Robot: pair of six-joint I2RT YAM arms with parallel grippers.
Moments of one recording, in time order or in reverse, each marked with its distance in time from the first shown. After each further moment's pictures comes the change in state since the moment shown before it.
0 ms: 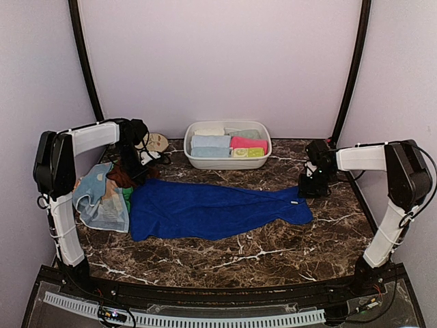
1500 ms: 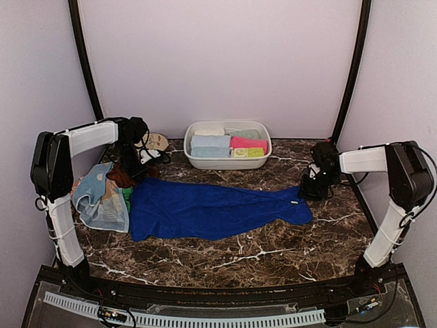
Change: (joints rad) left arm -0.013 -0.034 -0.013 0.011 -0.042 0.017; right arm -0.043 -0.010 -0.053 0.070 -0.090 0.071
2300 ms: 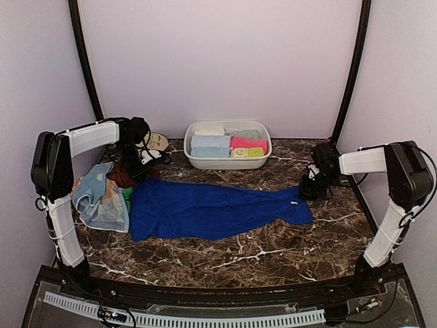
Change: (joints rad) left arm -0.013 -0.001 0.000 0.000 -0.029 0.001; right arm 0.000 0.008 -0.019 0.048 -0.029 0.012
